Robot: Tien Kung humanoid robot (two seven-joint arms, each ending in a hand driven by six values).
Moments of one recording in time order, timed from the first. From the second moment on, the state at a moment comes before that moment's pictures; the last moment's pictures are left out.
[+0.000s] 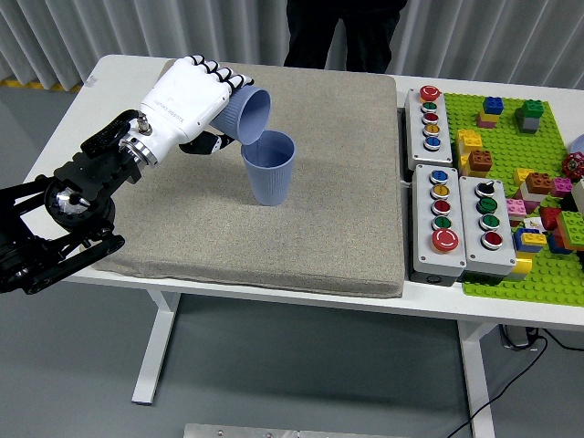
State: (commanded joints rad) left arm -0.88 0.56 -0.40 -1.27 2.27 0.36 0.28; right arm 0.19 -0.11 1.35 0.18 -1.43 0.00 -0.21
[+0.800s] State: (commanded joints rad) left arm -0.91 0.56 -0.37 -1.26 2.27 0.37 0.31; right arm 0.18 -0.11 1.35 0.18 -1.43 0.00 -0.22
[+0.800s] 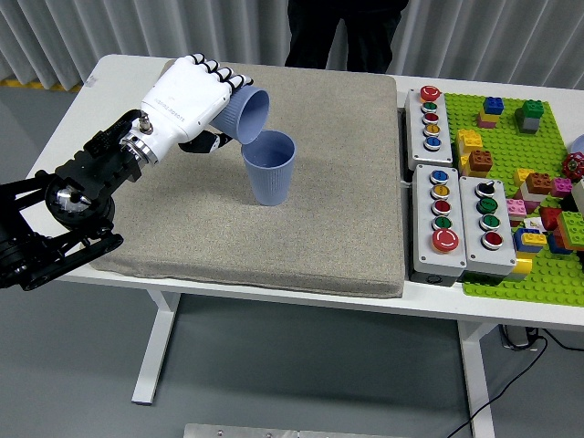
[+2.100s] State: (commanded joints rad) left arm -0.91 0.55 -0.33 -1.25 2.27 0.42 0.31; right arm 0.19 -0.11 1.34 0.18 -1.42 0.00 -0.22
